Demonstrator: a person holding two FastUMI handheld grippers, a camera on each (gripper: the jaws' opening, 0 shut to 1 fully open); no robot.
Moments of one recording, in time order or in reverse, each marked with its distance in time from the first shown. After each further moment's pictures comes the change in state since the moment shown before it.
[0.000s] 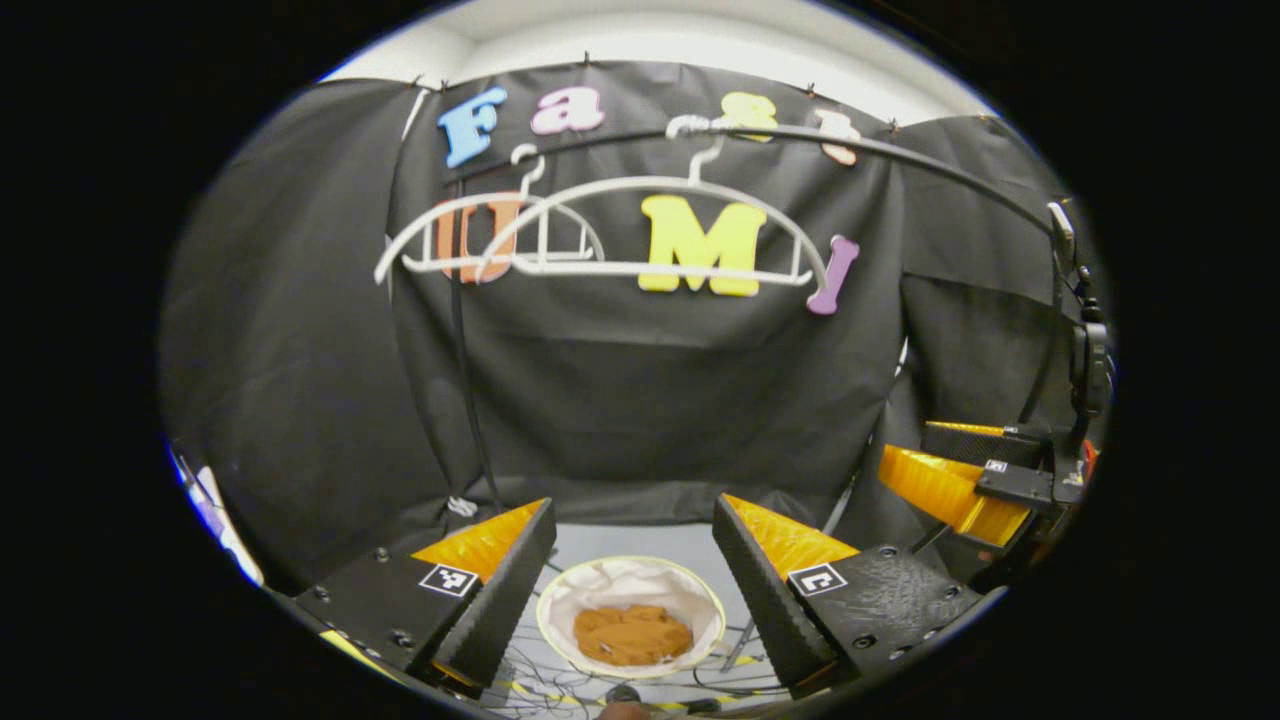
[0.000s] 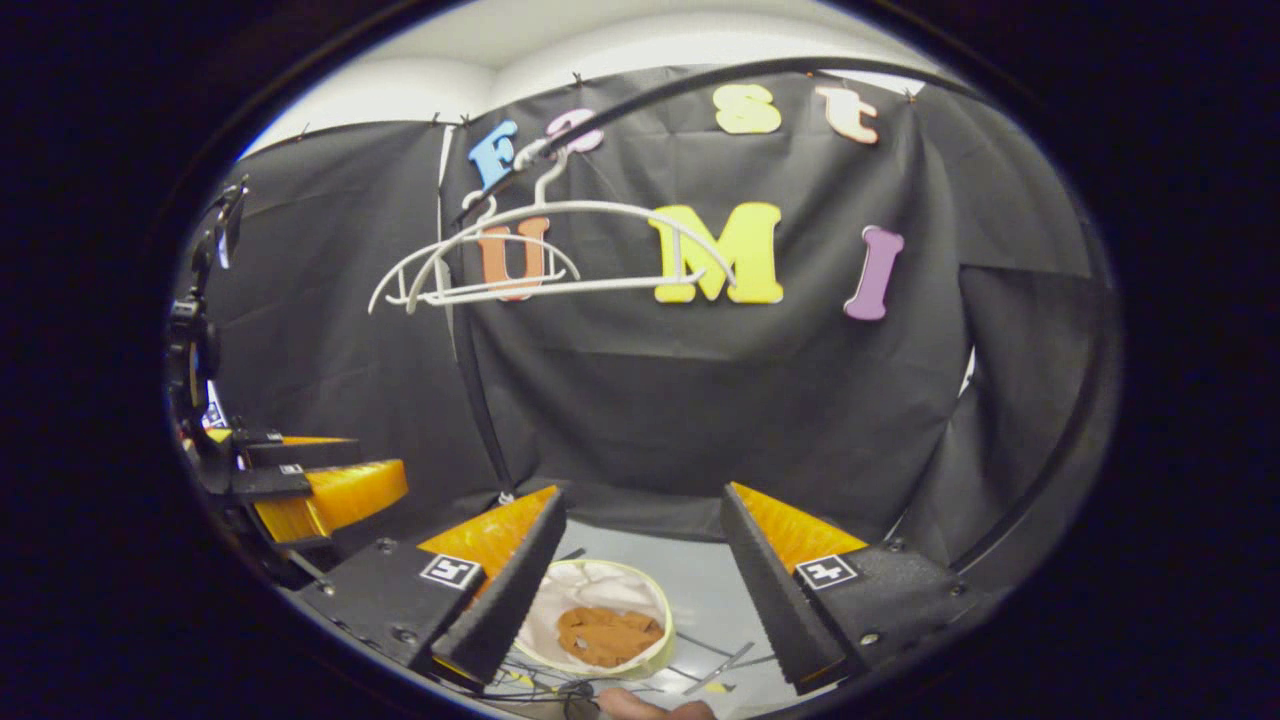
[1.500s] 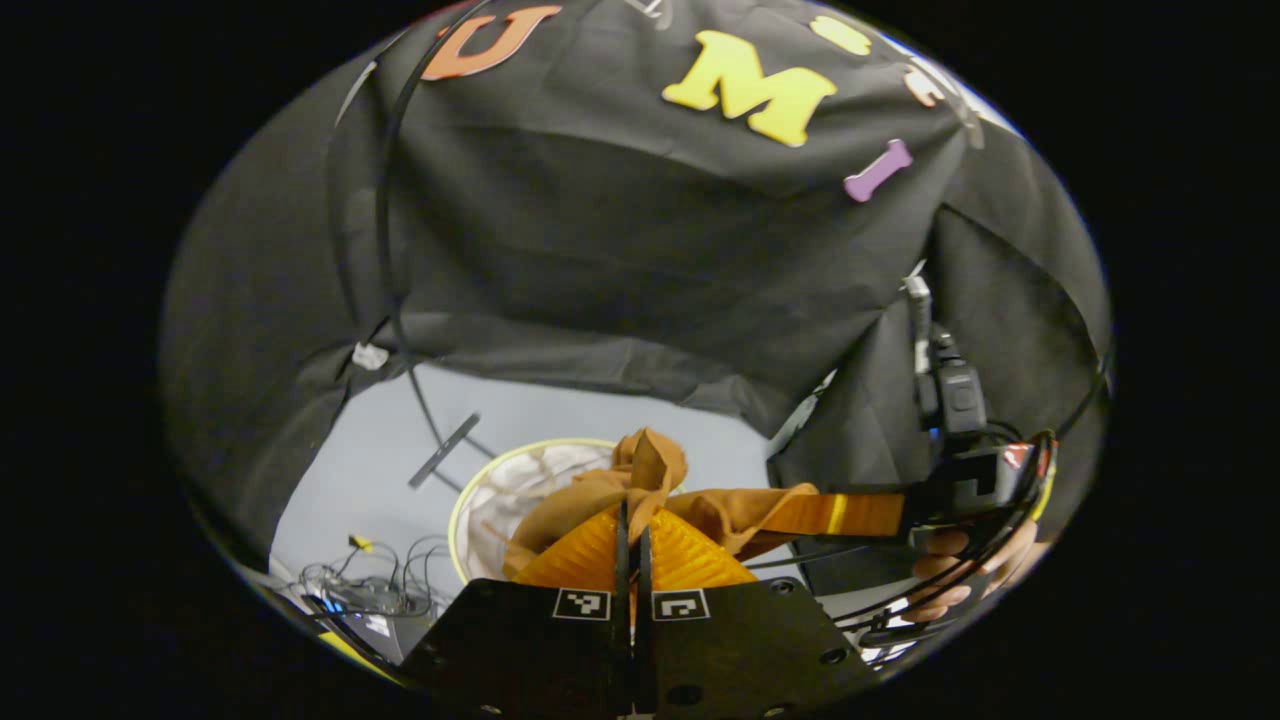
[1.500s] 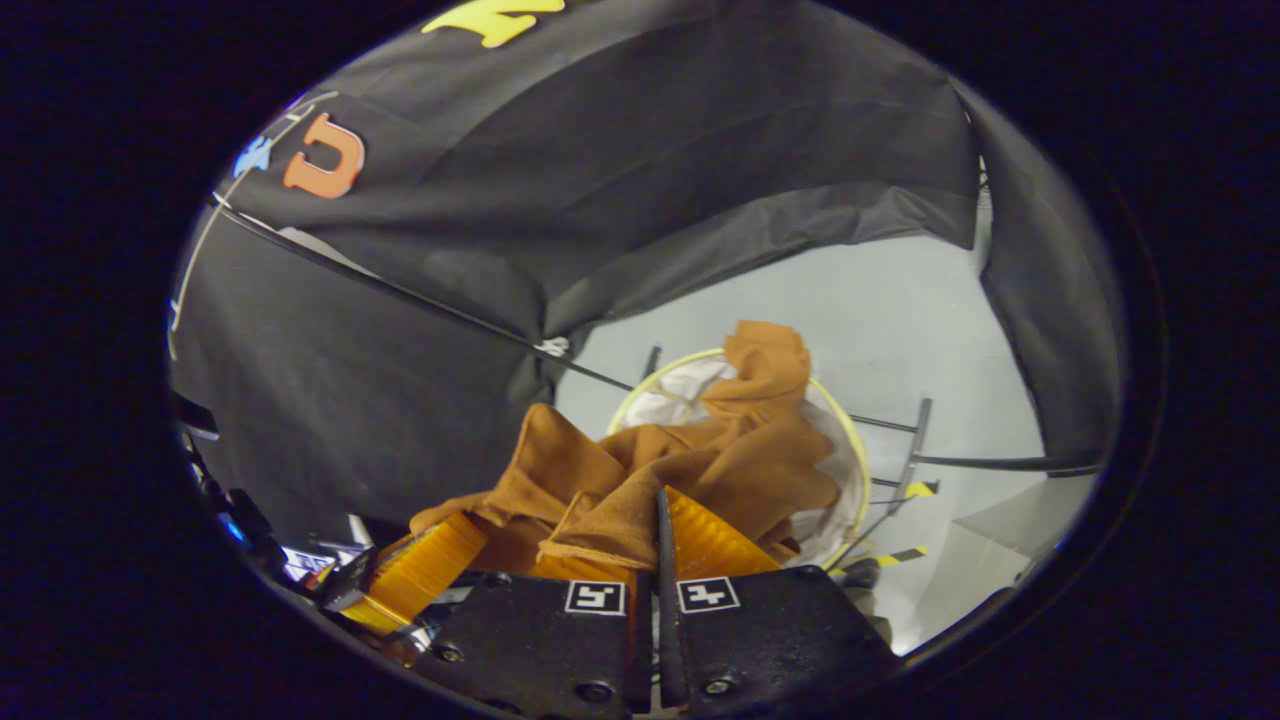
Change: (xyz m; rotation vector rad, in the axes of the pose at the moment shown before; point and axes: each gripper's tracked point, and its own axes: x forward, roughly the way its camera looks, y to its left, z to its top) left arm 0.185 0.023 -0.253 -0.244 0.605 -0.171; right arm 0.225 0.092 -0.317 0.612 0.850 0.011
